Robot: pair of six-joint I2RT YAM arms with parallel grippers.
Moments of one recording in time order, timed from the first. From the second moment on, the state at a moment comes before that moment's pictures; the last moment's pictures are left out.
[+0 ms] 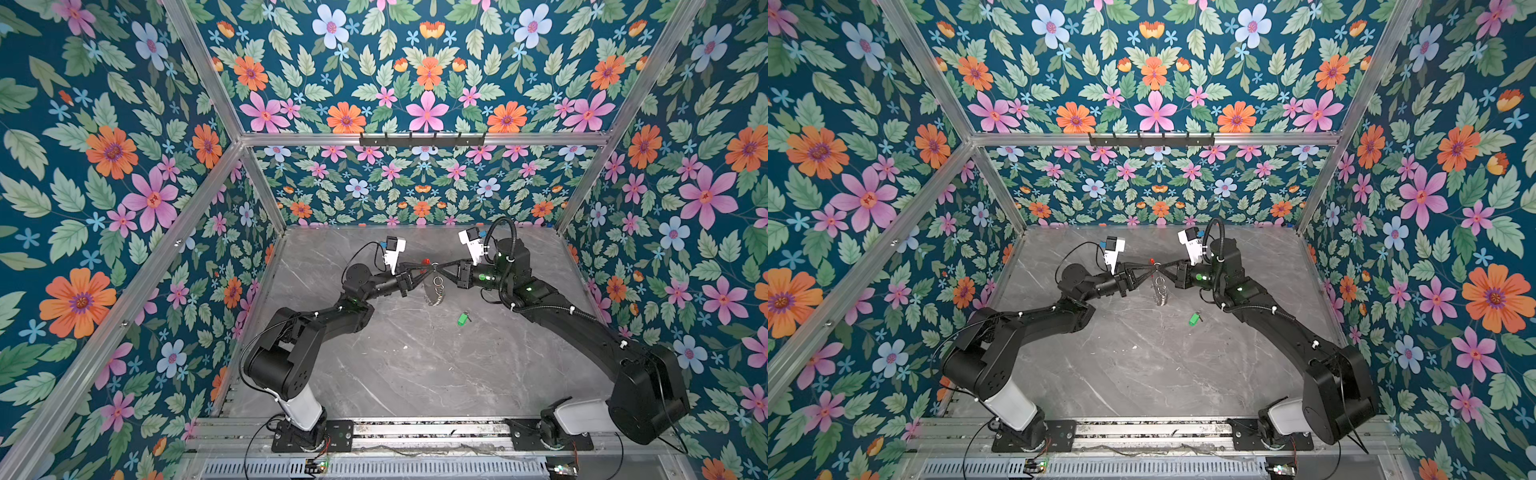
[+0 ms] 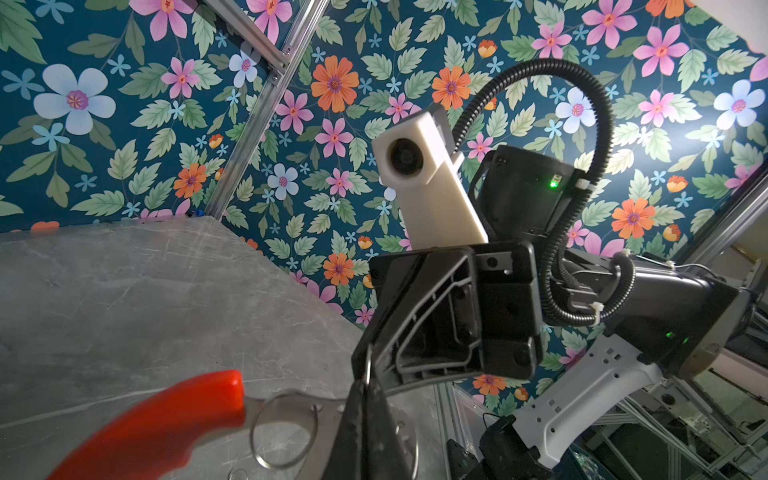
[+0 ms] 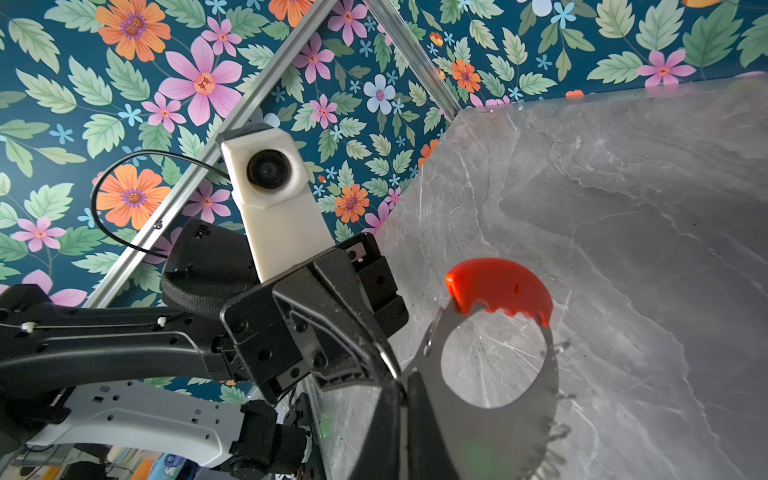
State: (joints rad) left arm -0.51 1.68 0.81 1.16 0.82 -0.80; right arm 0.44 1.40 1.04 0.08 -0.68 0.54
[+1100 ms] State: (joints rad) left arm -0.53 1.66 0.81 1.10 0.78 -0.75; right arm 0.50 1.33 1.02 -0.05 -0.42 0.52
